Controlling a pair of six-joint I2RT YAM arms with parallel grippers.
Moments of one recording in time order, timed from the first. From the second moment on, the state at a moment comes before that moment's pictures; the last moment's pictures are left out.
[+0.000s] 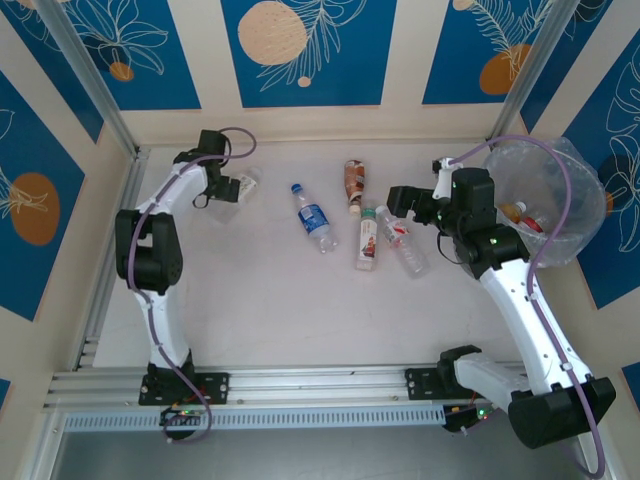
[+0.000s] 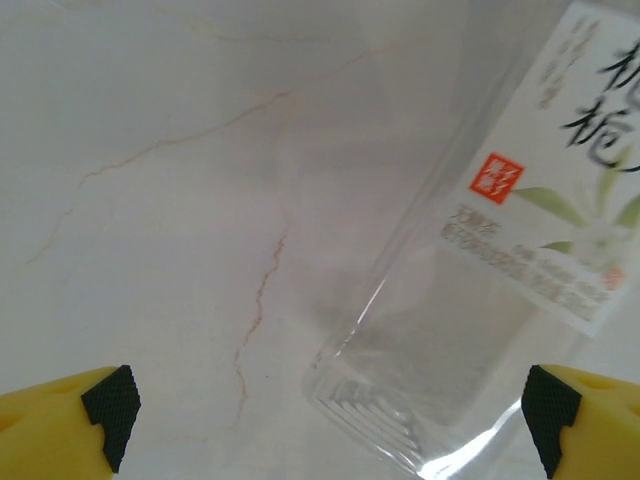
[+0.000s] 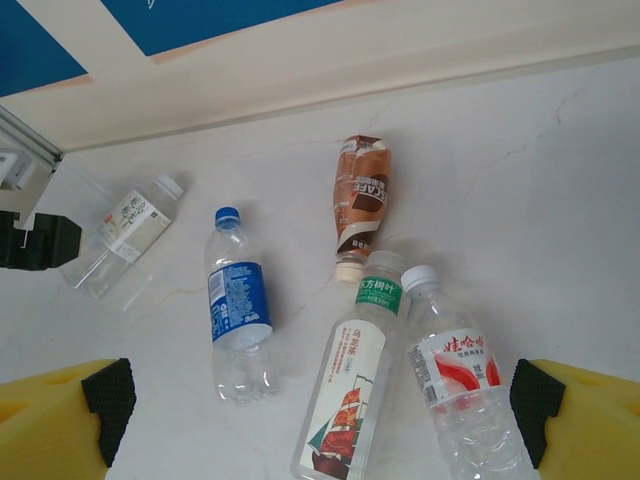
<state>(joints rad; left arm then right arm) -0.13 2.06 1.72 -0.79 -0.28 0.01 0.23 1.03 1.11 -0.60 -0.11 0.33</state>
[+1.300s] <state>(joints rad) -0.07 2.13 1.76 -0.79 0.12 0.06 0.24 1.02 1.10 -0.61 -0.06 0.32</state>
